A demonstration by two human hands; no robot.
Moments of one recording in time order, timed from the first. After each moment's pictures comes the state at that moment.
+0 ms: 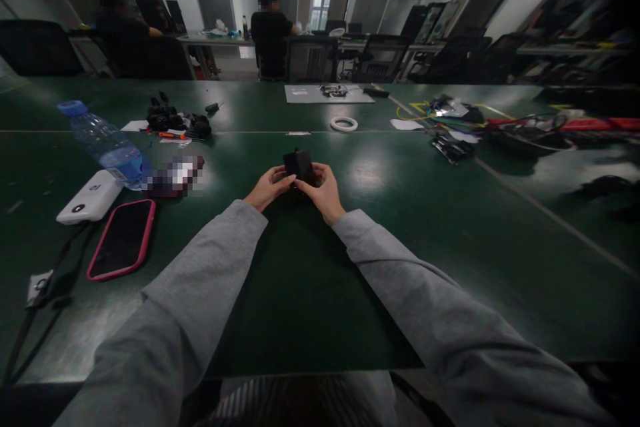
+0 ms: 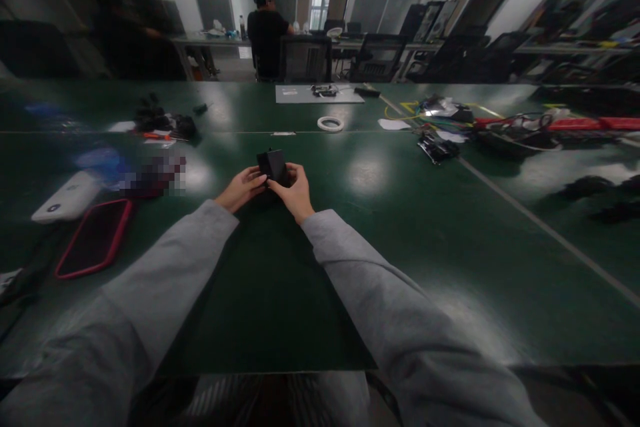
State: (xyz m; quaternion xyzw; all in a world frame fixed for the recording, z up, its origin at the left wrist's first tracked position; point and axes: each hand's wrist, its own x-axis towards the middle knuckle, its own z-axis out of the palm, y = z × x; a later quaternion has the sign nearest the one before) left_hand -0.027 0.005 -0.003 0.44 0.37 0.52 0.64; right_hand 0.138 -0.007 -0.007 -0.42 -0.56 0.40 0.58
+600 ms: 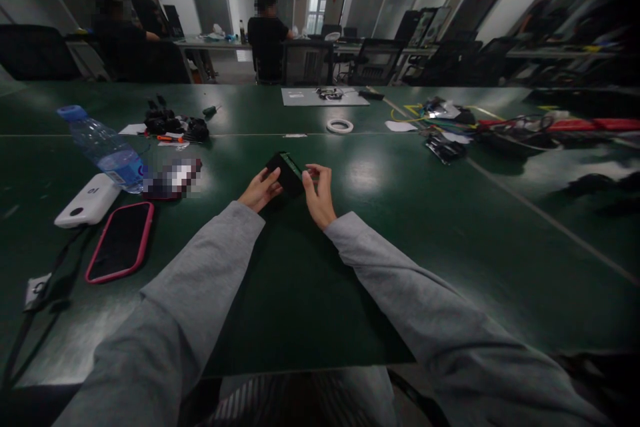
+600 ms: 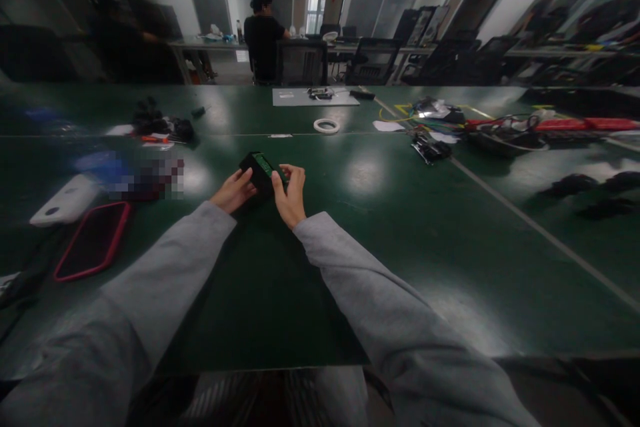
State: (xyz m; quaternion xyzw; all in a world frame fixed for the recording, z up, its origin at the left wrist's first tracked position) left_hand -0.035 0.007 -0.006 0.37 0.32 0.54 0.68; right_hand 0.133 -0.021 -0.006 -0.42 -0.62 0.28 0.61
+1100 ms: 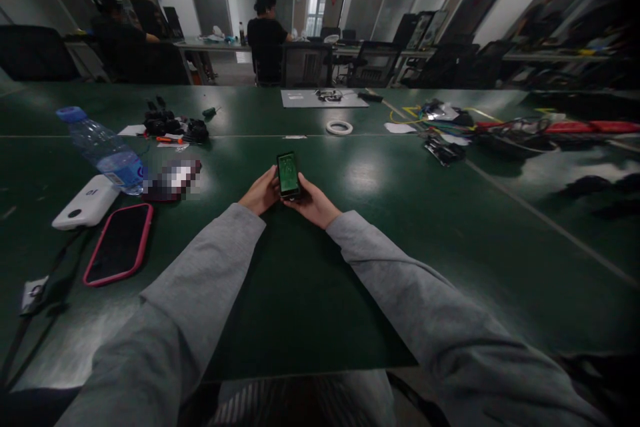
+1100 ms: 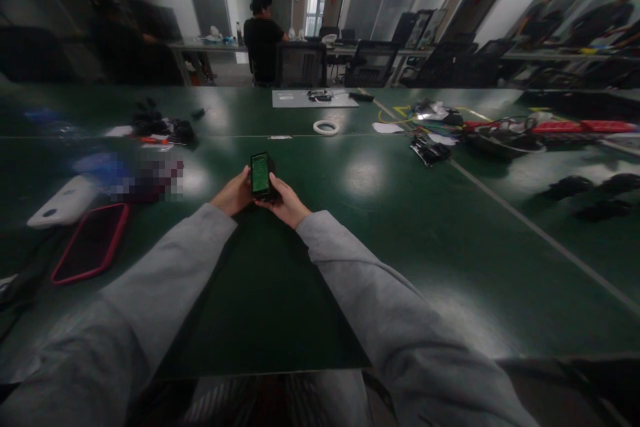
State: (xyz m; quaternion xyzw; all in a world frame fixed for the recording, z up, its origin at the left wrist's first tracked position) left_hand -0.030 0.007 -0.001 0.32 0.31 0.51 0.73; right_hand 0.128 -0.020 0.010 -0.28 -0.35 0.78 0.44
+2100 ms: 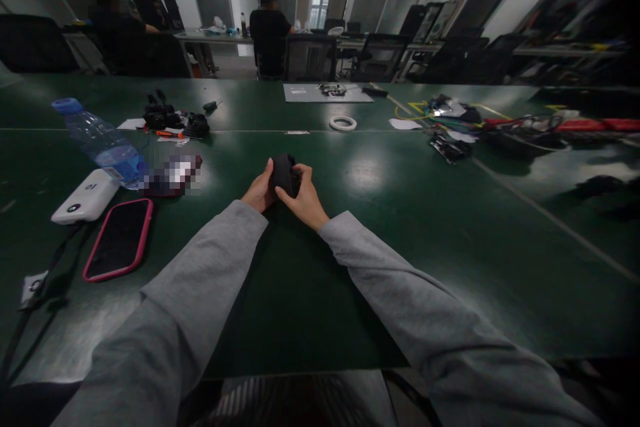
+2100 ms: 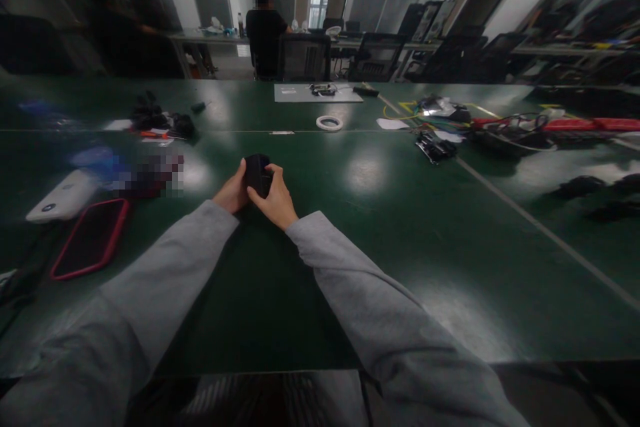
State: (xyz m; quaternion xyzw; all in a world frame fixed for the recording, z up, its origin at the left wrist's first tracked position) left_hand -0.027 0.009 -0.005 0.29 0.35 0.53 0.72; right_hand 0.110 -0.017 -0.018 -0.43 -0.73 0.24 0.48
